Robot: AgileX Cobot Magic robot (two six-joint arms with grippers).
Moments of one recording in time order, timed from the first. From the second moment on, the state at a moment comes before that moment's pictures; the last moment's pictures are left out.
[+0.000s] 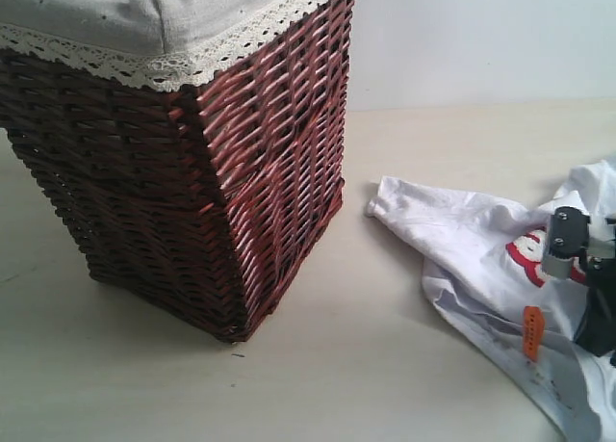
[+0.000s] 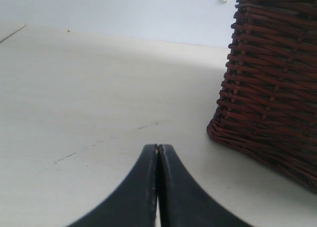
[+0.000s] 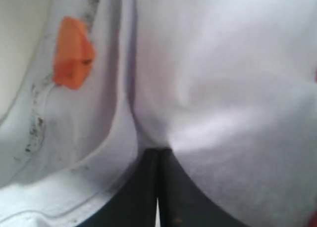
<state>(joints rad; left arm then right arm) 0.12 0.01 0.00 -0.17 0.37 0.08 -0.10 1.88 -0.87 0.27 0.79 -1.36</state>
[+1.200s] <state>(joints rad) 0.12 0.01 0.00 -0.17 0.37 0.08 -0.23 1.59 -0.85 0.44 0.76 -1.50</state>
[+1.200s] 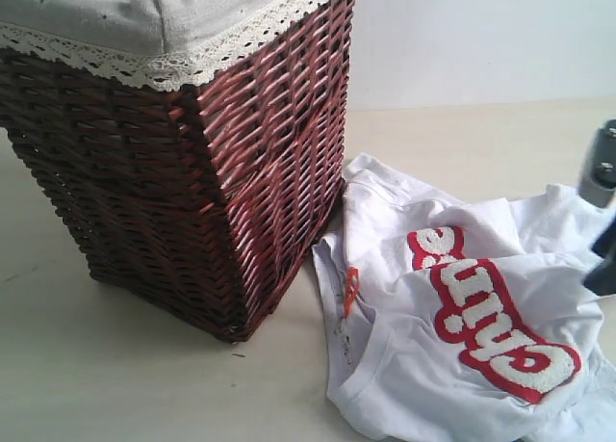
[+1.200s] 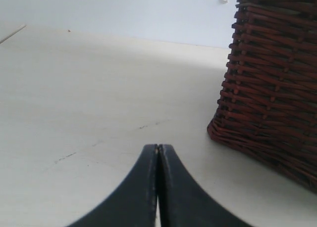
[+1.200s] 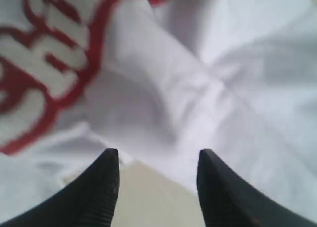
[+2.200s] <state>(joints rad) 0.12 0.01 0.00 -0.17 0.37 0.08 -0.49 1.93 -0.87 0.70 0.34 -2.01</state>
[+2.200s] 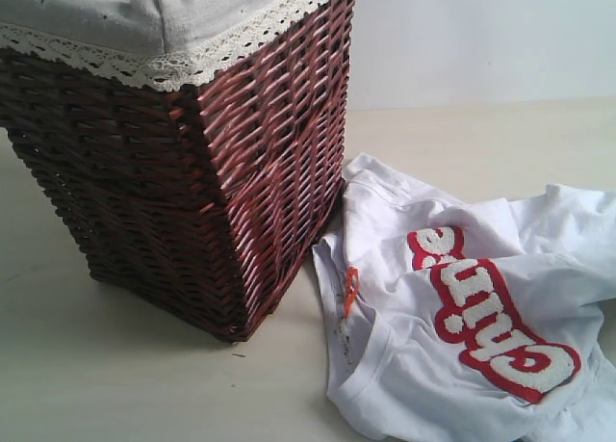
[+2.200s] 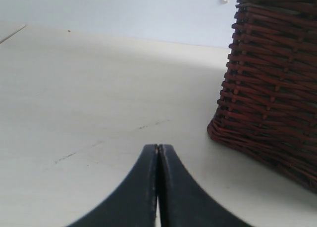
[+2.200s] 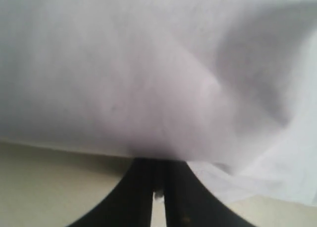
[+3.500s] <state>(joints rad) 0.12 0.01 0.00 -0.17 0.37 0.08 -0.49 1.33 -0.85 1.08 1.04 -2.02</state>
